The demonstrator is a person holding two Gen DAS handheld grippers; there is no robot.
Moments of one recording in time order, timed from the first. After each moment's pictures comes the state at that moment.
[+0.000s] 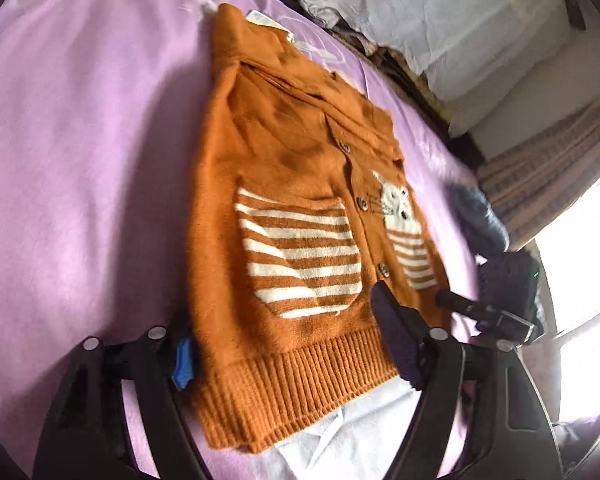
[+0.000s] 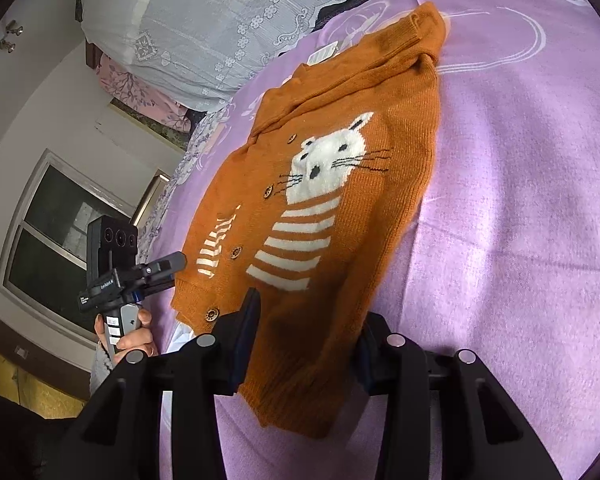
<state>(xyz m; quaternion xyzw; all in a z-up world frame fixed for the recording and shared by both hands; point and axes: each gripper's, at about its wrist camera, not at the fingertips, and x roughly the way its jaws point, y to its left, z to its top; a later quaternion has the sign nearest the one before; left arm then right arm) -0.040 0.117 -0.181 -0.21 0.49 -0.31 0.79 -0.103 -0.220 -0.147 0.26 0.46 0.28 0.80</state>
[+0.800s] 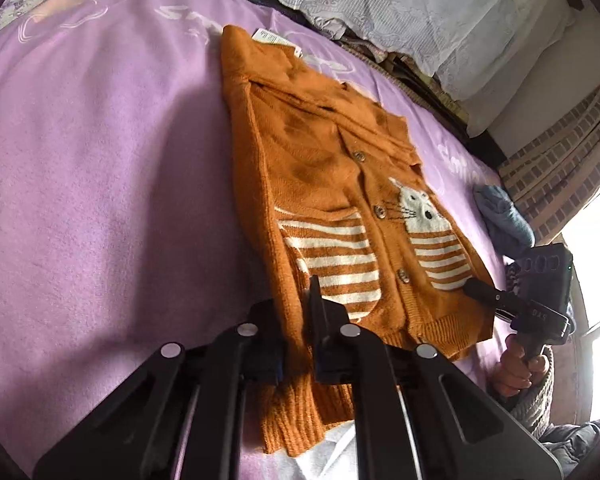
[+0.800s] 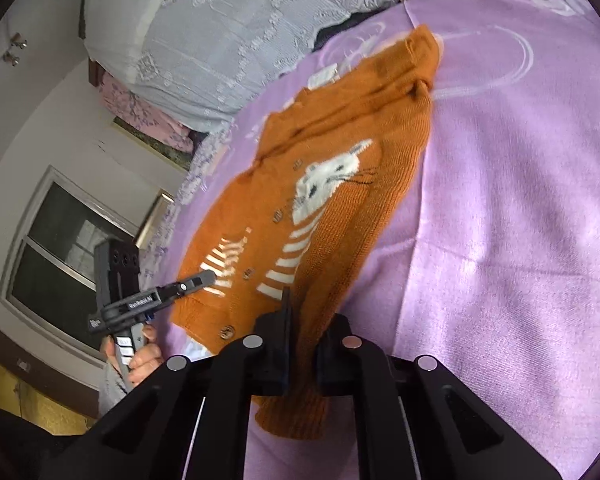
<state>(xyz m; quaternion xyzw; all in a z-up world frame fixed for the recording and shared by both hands) -0.048 0.112 -0.170 -0.16 0.47 -0.27 0.82 -0.106 -0.229 -0.132 0.29 0.42 0.27 0.82</state>
